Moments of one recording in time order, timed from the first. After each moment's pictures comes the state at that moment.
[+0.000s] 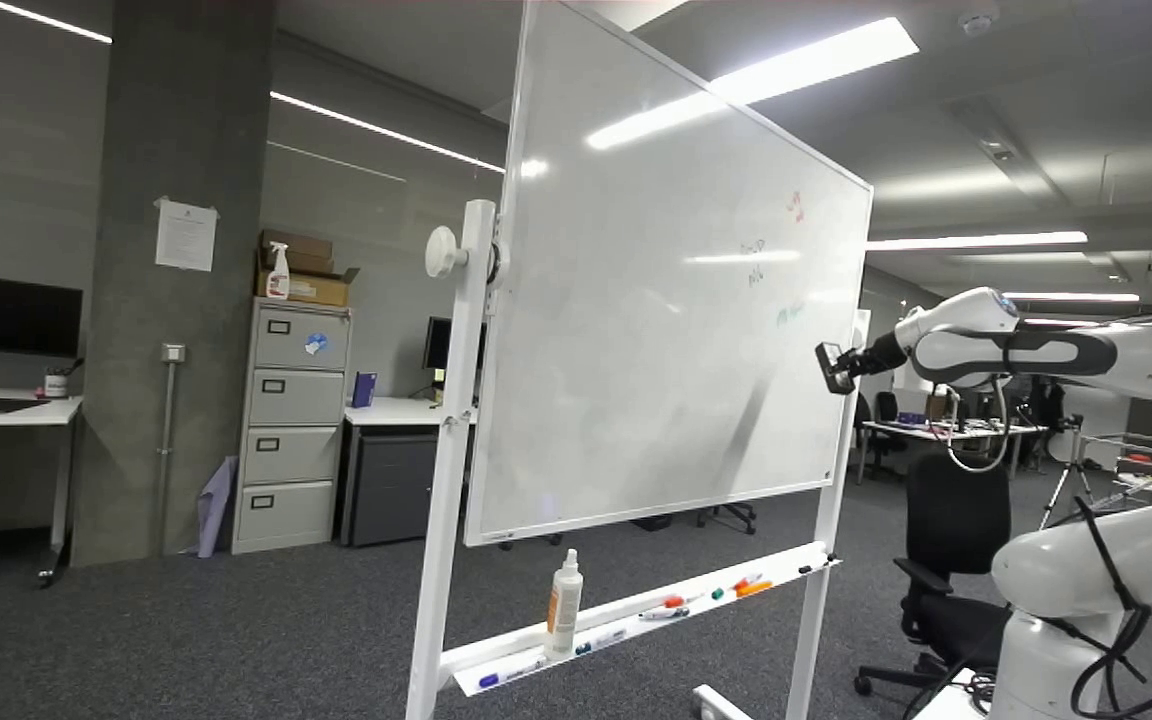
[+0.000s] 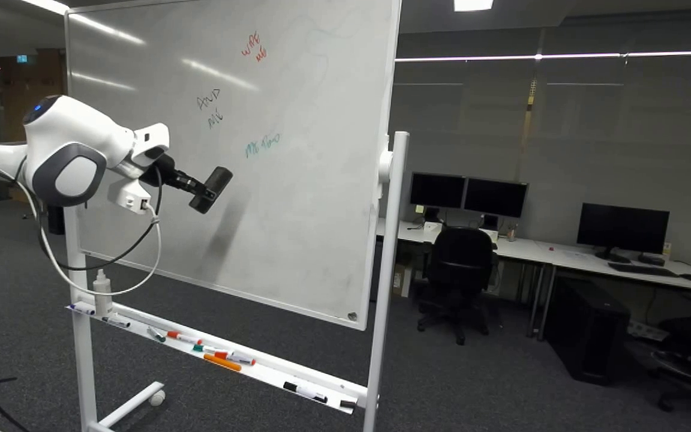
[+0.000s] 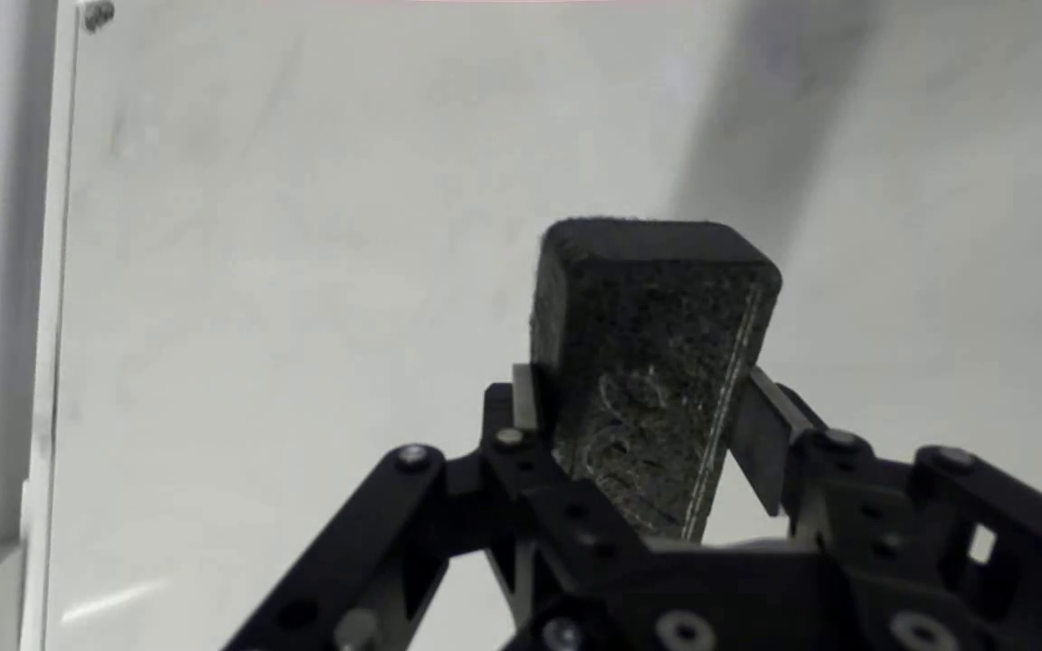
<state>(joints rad) -0.16 -0.94 -0.18 -2.62 -0.04 2.78 -0.06</state>
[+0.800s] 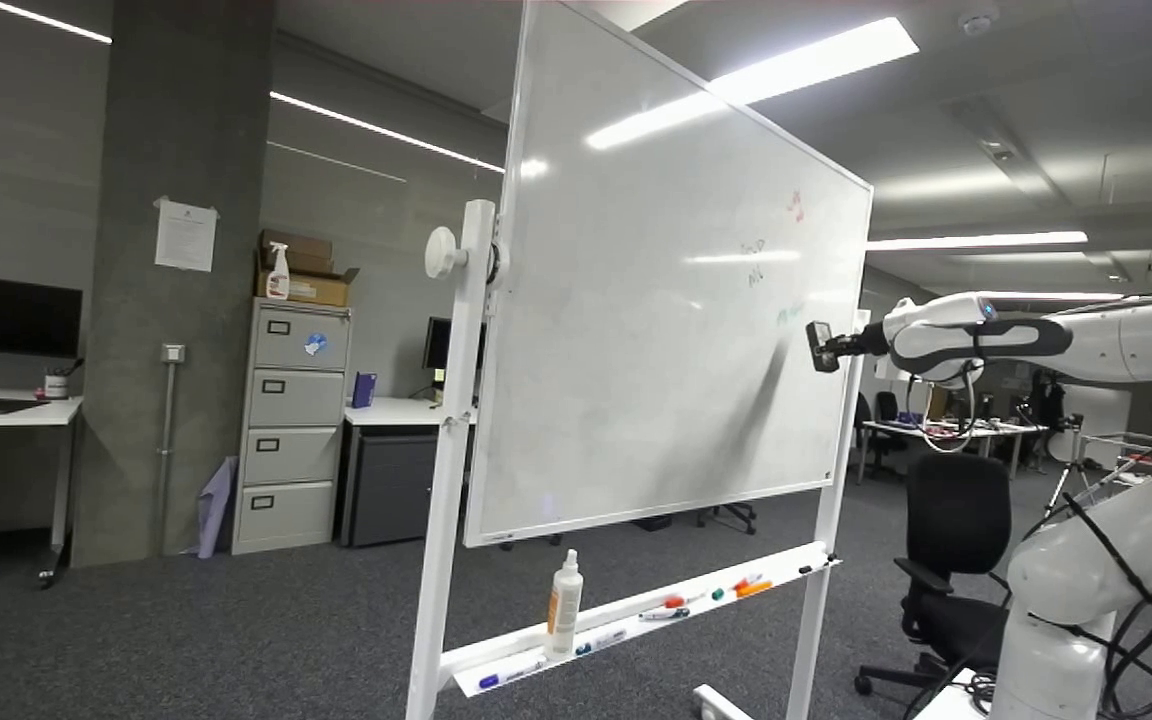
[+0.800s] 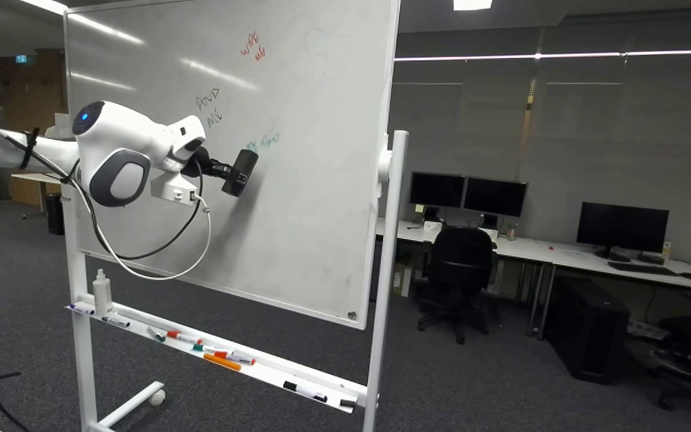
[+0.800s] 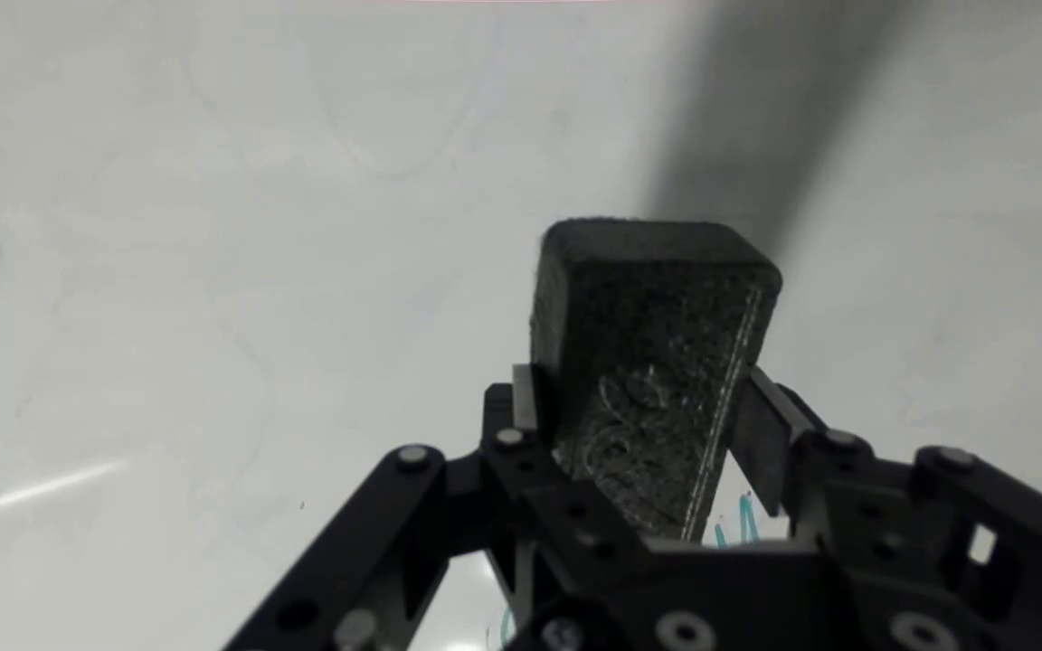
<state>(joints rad) 0.03 -0.74 -0.38 -2.48 -0.04 3.02 -0.22</state>
